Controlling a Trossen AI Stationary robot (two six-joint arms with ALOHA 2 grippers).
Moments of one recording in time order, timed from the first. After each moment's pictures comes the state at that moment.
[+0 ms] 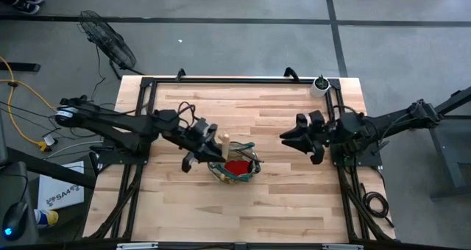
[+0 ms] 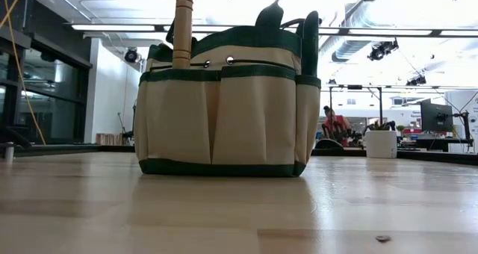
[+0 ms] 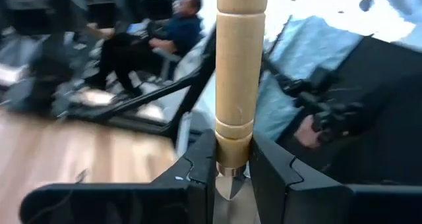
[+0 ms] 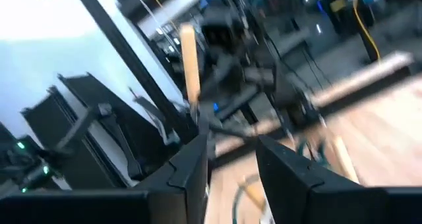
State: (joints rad) left arm -0.16 1.20 0.93 0.33 0.28 -0.51; right arm 0.24 0.81 0.65 0.25 0.12 0.57
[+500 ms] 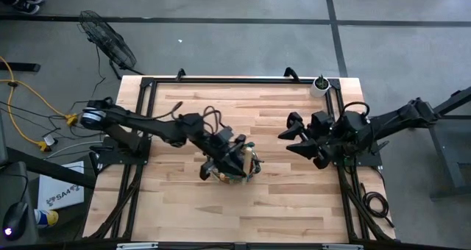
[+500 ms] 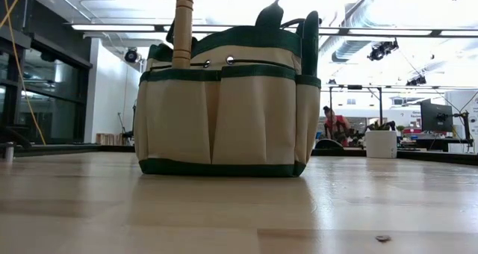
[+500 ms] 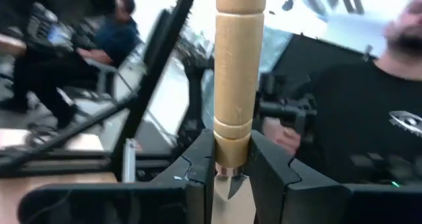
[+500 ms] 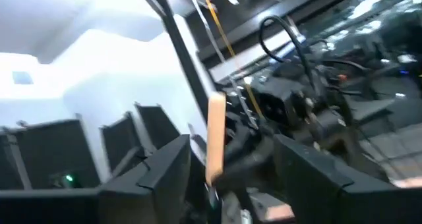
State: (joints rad) left arm -0.16 1.53 1.17 0.59 0.51 -0.53; right arm 0.24 0.96 0.65 0.73 -0.04 0.46
